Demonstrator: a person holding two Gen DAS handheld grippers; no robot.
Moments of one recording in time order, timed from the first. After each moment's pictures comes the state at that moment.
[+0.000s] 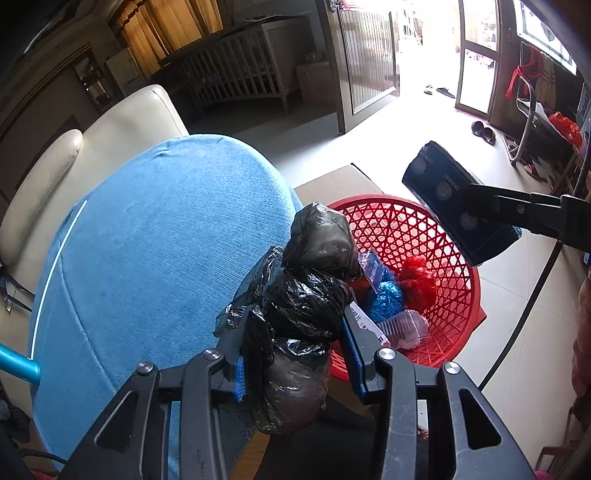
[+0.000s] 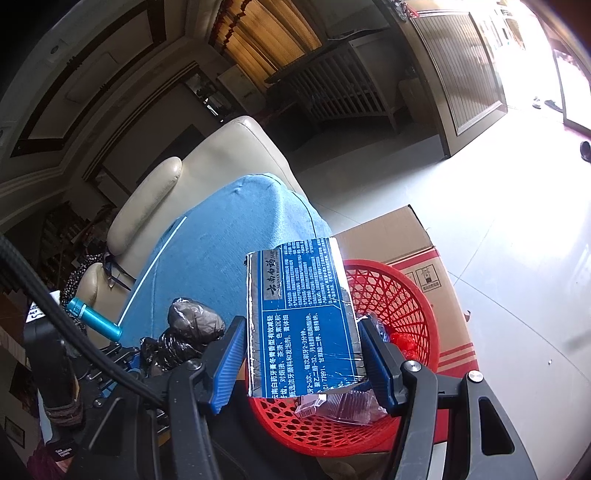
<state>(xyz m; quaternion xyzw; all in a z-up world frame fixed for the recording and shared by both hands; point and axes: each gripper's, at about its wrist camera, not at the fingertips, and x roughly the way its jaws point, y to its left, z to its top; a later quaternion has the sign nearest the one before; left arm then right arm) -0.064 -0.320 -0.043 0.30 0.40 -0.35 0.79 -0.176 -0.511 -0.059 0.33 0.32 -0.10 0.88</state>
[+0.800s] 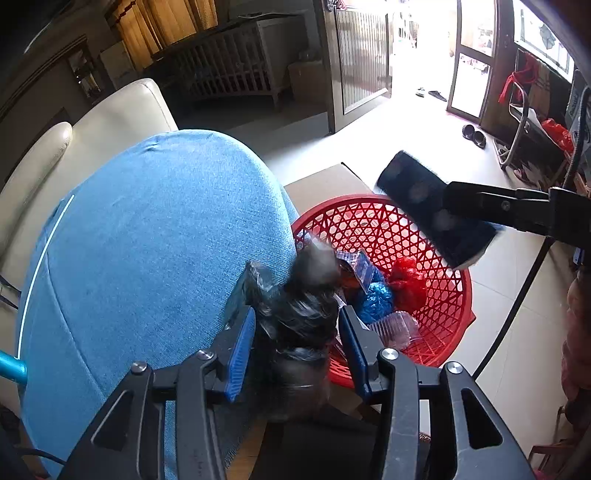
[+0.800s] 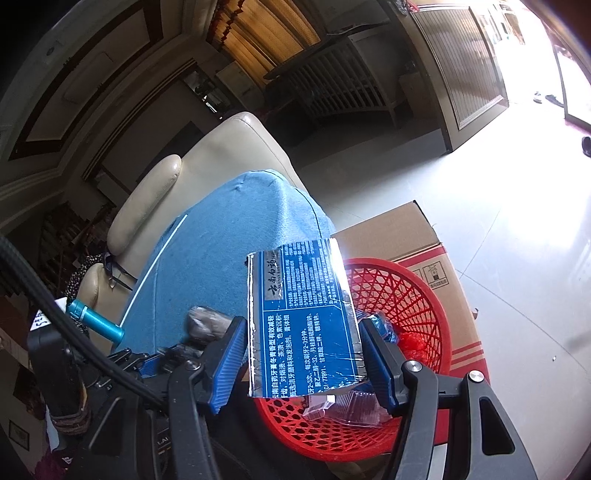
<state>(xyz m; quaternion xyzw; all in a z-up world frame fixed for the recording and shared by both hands) -0.060 -0.317 -0.040 0.28 0.41 -0.37 0.78 -0.165 -0.511 -0.064 0.34 0.32 -0.10 0.88</state>
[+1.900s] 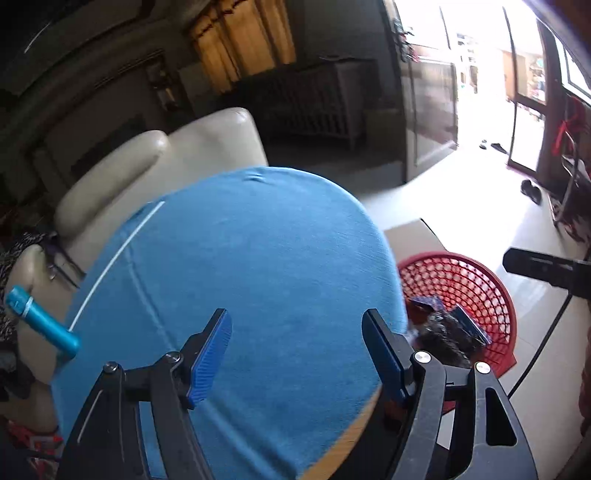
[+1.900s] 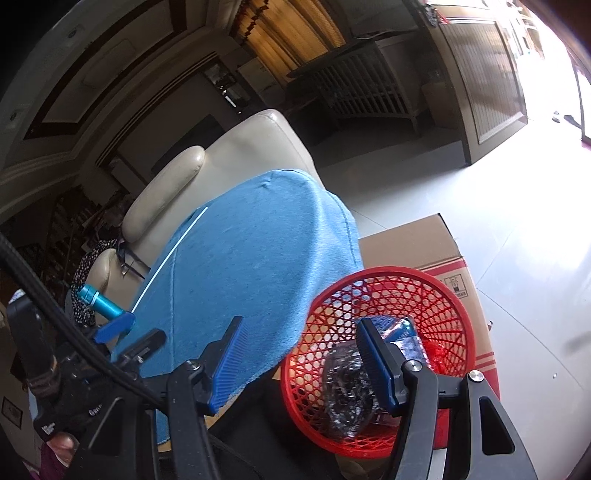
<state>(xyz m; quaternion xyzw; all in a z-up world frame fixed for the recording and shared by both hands) -0.042 -0.242 0.017 0.23 0.33 -0.25 0.88 -0.151 -0.475 -0.033 0.31 0.32 -0.06 0.89</state>
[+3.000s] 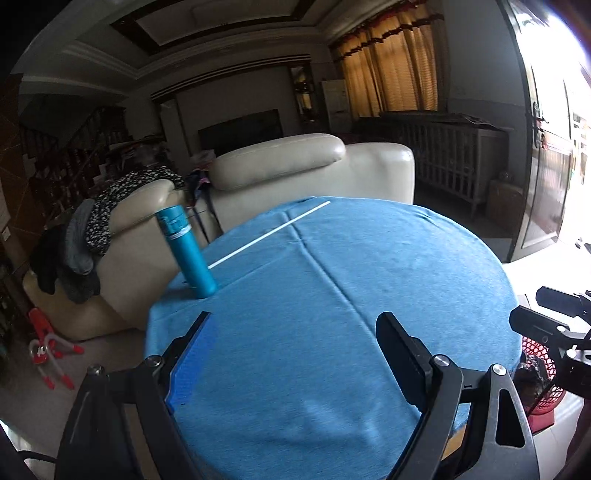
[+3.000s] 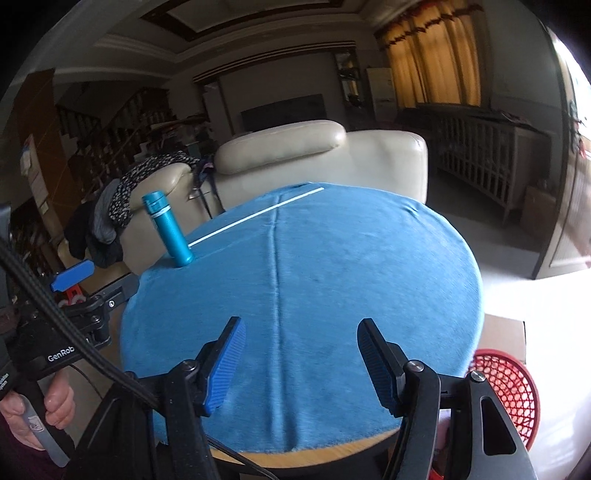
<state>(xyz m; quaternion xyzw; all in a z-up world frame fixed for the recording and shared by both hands) -0.041 -0.028 0.072 0.10 0.28 -0.04 0.95 -0.070 -0.235 0.051 0.07 0.31 0.06 0.95</state>
